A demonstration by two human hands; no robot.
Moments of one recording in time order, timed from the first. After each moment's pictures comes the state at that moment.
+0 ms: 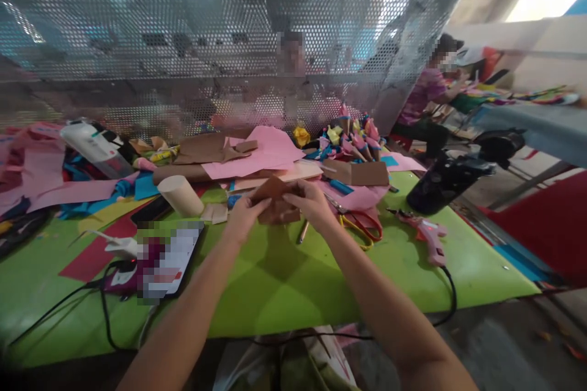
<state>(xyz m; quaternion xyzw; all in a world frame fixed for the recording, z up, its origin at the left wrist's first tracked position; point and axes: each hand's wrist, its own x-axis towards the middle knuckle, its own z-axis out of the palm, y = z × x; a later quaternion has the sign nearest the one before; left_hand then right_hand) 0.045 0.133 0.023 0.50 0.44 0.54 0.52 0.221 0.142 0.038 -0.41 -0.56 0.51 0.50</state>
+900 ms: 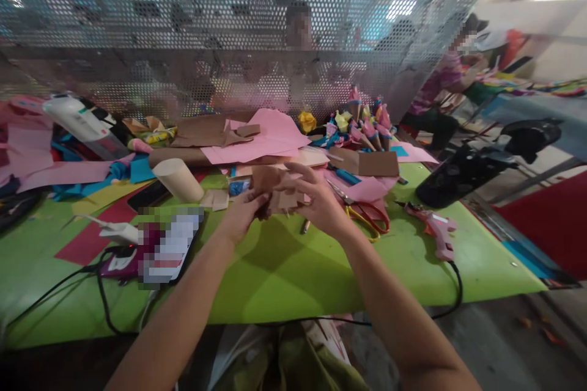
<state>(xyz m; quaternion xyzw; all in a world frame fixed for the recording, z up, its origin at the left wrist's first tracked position) 0.037 0.120 0.012 0.46 0.44 0.48 0.60 0.239 0.120 0.037 -0.33 -0.80 0.24 0.45</state>
